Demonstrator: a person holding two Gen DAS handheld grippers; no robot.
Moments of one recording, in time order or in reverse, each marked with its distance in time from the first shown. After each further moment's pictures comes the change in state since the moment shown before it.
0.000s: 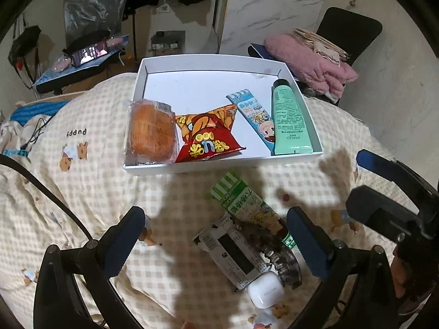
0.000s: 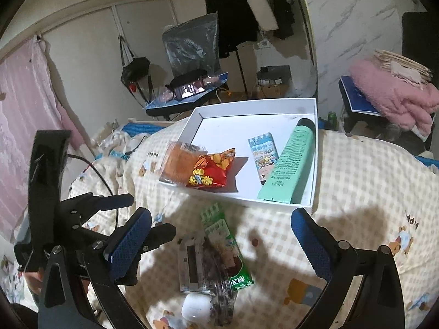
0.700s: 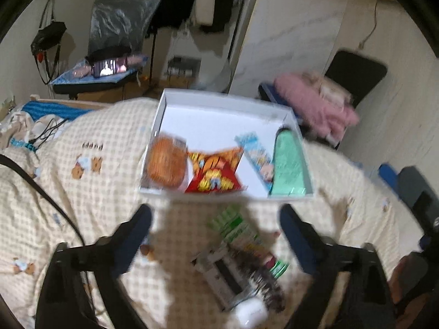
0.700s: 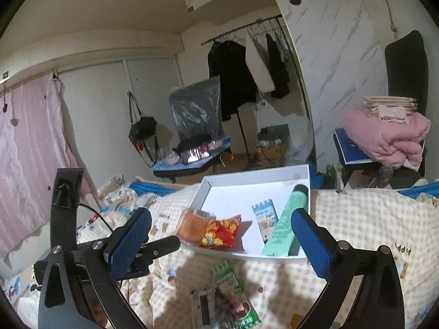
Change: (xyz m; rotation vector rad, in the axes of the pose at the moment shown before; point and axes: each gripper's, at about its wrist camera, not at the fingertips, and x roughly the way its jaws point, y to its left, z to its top) left arm -0.028 0.008 0.007 -0.119 -0.147 0.011; right arm -0.051 0.007 0.011 0.021 -0.323 0.007
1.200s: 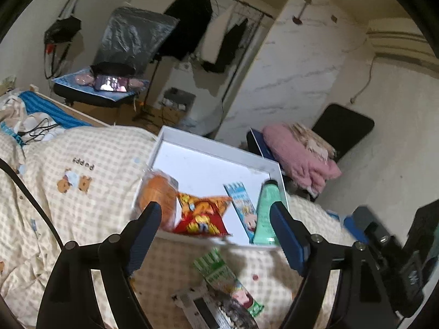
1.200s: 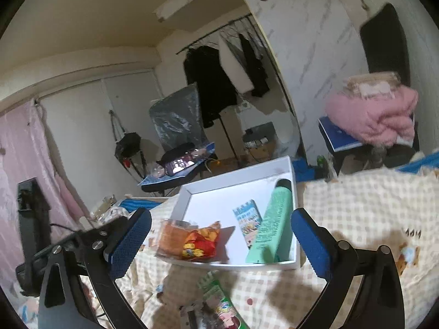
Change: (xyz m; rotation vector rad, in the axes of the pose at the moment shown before) left arm -0.014 0.024 0.009 -0.153 -0.241 -0.150; right arm 0.014 -0.028 -0.004 0.115 -0.079 -0.029
